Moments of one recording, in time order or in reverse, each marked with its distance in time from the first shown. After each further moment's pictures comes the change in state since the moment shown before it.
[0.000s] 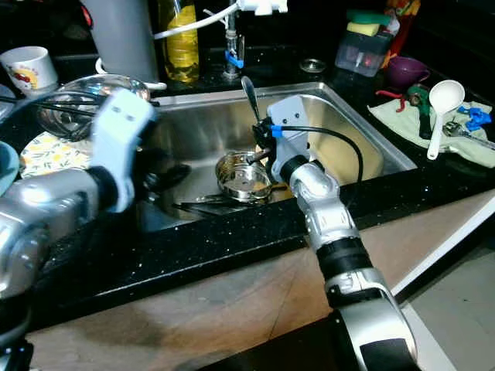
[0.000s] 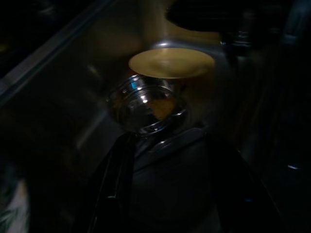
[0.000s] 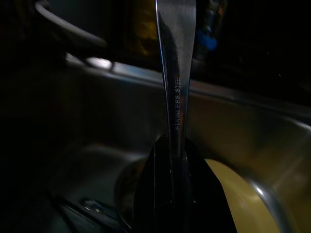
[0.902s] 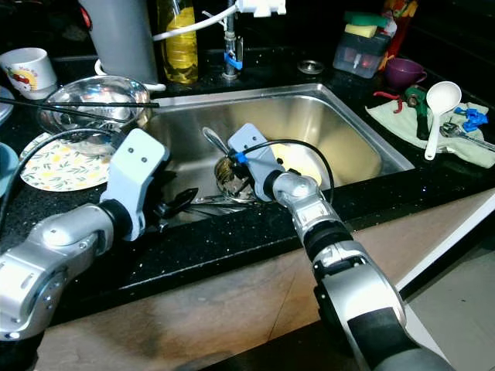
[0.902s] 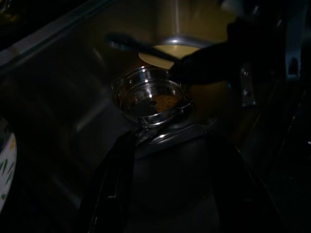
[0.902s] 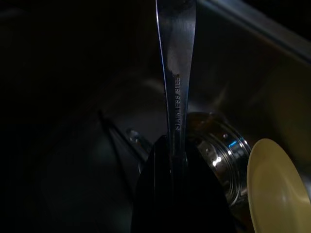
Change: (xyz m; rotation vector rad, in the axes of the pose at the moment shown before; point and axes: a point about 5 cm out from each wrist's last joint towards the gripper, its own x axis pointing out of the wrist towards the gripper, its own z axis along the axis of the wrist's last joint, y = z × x) left arm -0.004 -0.004 -0.037 -0.100 -0.027 0.075; right arm 0.014 0.032 -0.030 -0.198 0.266 0.340
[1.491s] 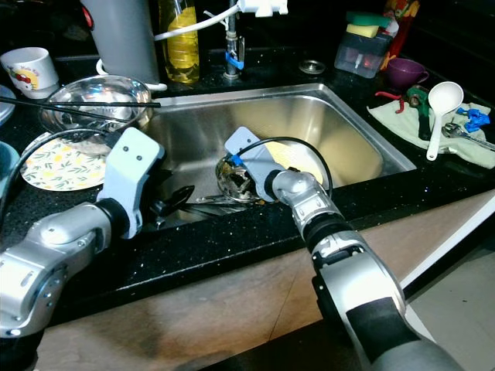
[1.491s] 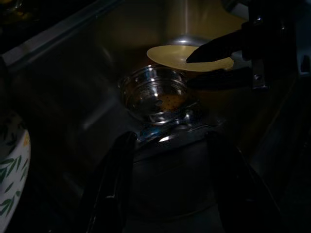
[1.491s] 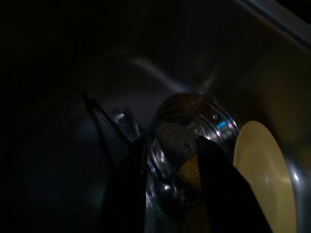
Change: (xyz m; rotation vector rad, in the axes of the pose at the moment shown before) left arm 0.001 0.006 -0.002 -0.003 -0.005 0.027; right arm -0.001 -0.009 -0.003 -0.026 0.079 -0.055
